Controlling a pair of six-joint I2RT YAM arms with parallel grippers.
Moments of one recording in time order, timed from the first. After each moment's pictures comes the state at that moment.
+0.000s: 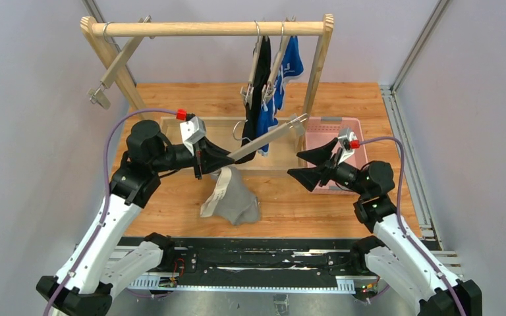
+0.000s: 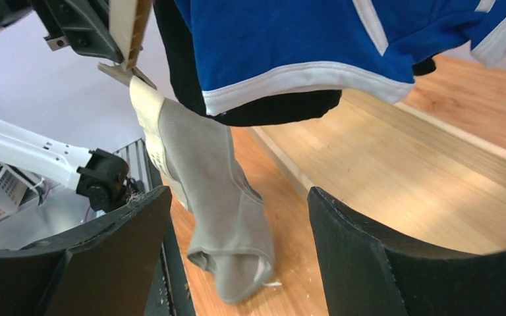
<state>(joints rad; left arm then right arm) -0.39 0.84 1.02 -0.35 0.87 0.05 0.36 0.74 0.47 0.46 -0.76 0.44</state>
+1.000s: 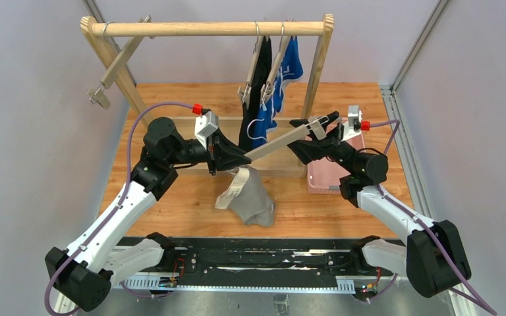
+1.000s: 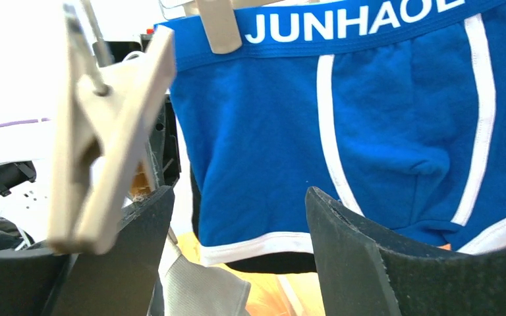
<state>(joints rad) -0.49 0.98 0.93 0.07 0.98 -0.19 0.38 1.14 0.56 1.29 -0.67 0.73</state>
